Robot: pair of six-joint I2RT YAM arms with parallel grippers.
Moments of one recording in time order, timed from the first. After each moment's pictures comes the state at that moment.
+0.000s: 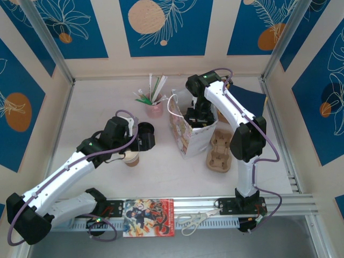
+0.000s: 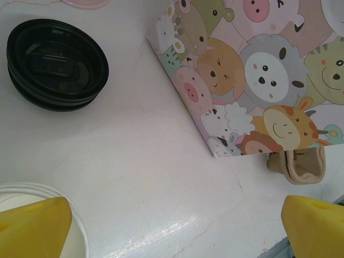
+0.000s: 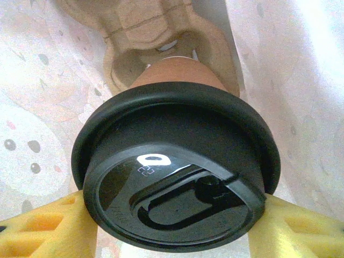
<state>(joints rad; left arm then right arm) -0.63 0.99 0.87 -0.63 0.14 -0.61 0.48 1.99 1.98 -1.70 -0.20 0.47</state>
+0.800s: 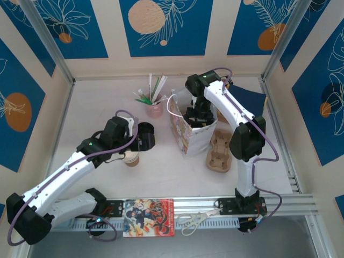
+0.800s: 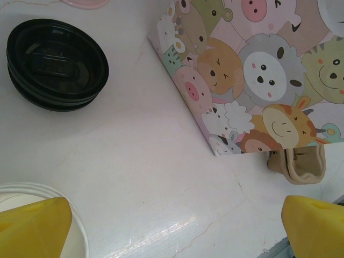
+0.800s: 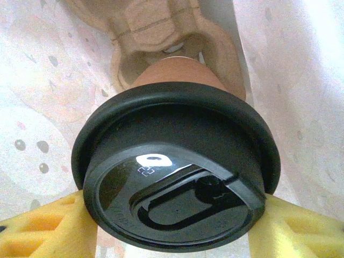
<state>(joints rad) -0.63 0.99 0.87 -0.63 0.14 -0.61 0.48 2.00 2.00 -1.69 -0.20 0.47</state>
